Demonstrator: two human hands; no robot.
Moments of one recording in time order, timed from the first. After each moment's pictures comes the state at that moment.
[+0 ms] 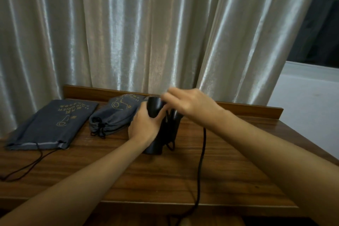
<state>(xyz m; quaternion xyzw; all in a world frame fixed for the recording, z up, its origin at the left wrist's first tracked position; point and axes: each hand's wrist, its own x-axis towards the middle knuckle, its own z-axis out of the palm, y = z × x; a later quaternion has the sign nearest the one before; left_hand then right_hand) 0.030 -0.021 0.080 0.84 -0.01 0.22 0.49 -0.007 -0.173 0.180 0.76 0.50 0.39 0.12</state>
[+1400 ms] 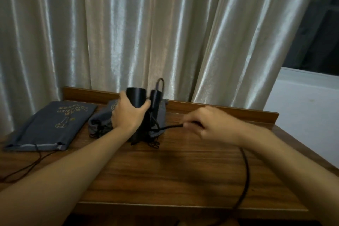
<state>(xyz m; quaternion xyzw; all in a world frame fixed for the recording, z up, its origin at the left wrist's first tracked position) 0.050 0.016 0.103 0.83 0.07 0.31 0.46 -0.055 -0.200 0.191 0.95 0.30 0.04 -0.05</state>
